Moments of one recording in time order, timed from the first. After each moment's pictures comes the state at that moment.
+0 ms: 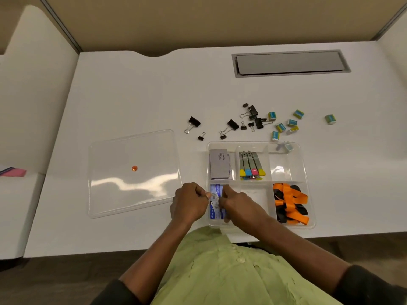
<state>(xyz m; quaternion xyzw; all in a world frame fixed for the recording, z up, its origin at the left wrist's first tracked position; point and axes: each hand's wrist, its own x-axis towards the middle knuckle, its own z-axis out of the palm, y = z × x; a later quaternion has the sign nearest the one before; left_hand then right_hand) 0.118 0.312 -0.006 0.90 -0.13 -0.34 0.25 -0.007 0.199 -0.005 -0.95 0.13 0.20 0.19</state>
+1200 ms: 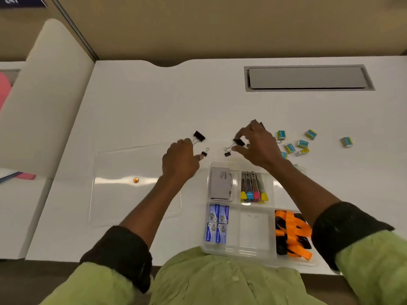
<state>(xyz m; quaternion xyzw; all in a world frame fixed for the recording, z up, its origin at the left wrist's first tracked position) 0.236 0.220 0.025 0.93 -0.30 -0.16 0.11 0.108 0.005 -0.001 -0.95 0.24 -0.06 0.22</state>
